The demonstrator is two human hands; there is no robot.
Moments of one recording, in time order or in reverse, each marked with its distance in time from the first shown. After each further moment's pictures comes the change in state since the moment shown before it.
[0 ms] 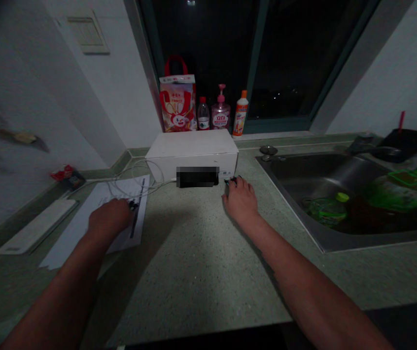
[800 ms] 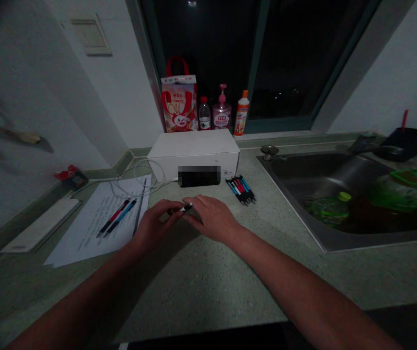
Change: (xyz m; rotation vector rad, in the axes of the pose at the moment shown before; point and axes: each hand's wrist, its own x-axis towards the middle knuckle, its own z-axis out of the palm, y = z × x) left_hand -0.046 0.073 0.021 -1.041 0.378 0.792; right_hand -0.033 -0.060 -0.024 0.539 -0.016 -0.568
